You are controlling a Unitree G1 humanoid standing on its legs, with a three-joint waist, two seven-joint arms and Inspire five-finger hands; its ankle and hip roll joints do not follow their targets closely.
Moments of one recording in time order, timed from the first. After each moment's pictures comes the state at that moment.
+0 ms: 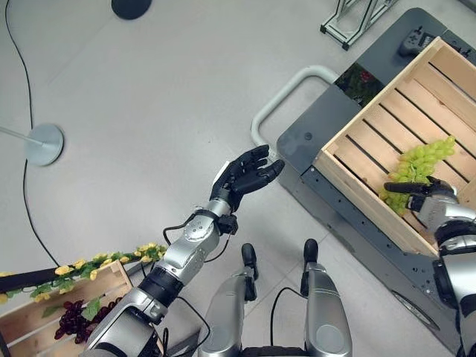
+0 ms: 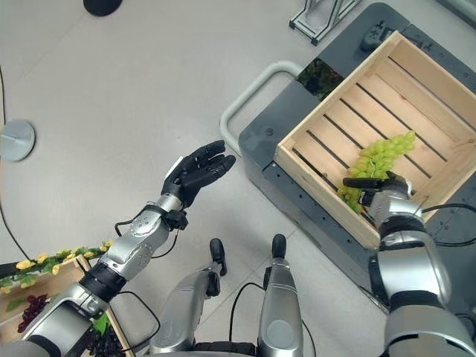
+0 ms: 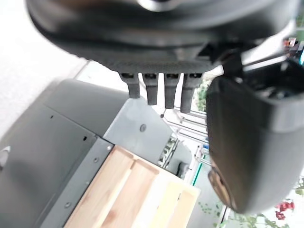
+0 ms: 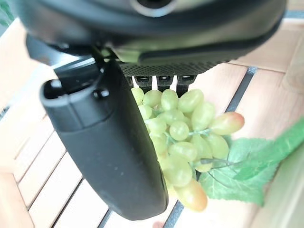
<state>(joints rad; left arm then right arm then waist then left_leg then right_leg) -0.48 0.42 -0.51 0.26 -0.72 -0.08 0.11 -0.92 -0.75 0.18 1.27 0.65 0.32 -0.17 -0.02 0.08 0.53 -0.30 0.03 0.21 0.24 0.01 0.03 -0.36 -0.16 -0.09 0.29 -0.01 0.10</state>
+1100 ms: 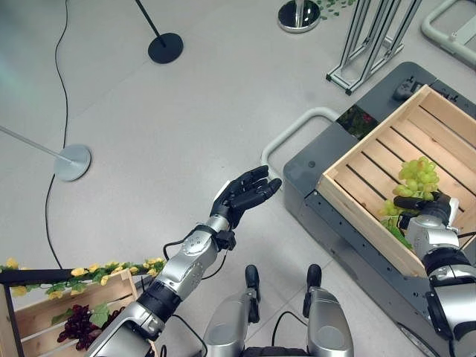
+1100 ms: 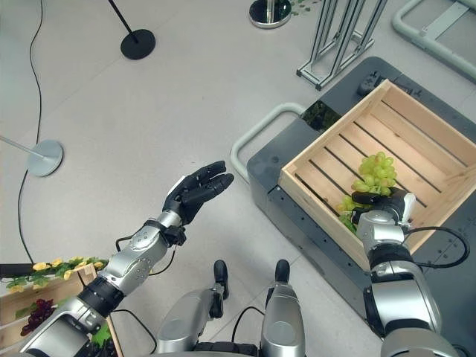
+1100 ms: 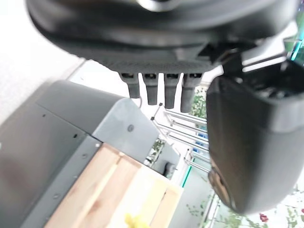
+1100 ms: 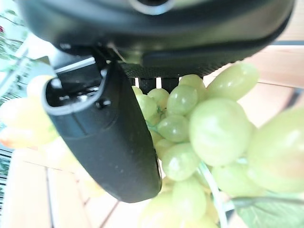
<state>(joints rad) -0.36 0.42 -0.49 0.24 -0.79 -0.07 0.04 -0.63 -0.65 0.10 0.92 0.52 0.20 -0.55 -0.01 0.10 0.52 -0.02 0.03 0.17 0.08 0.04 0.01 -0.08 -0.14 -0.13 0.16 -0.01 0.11</state>
